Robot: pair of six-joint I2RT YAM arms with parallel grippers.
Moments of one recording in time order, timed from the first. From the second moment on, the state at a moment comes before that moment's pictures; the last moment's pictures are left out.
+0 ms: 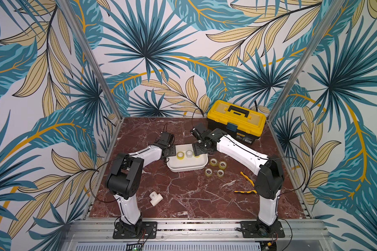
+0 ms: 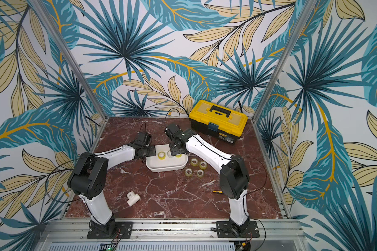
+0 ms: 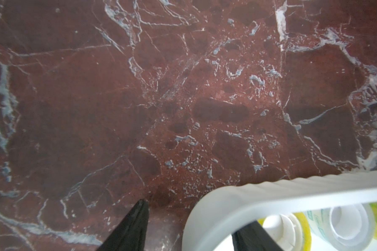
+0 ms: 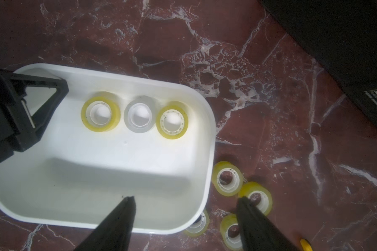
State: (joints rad) left arm -0.33 1.83 1.13 -0.27 -0.12 -0.43; right arm 0.71 1.94 1.76 -0.99 0.30 0.42
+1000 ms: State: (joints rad) left arm -0.33 1.60 0.96 -0.28 -0.07 -0.49; right arm 0.42 1.84 1.28 -0.86 0.17 0.60
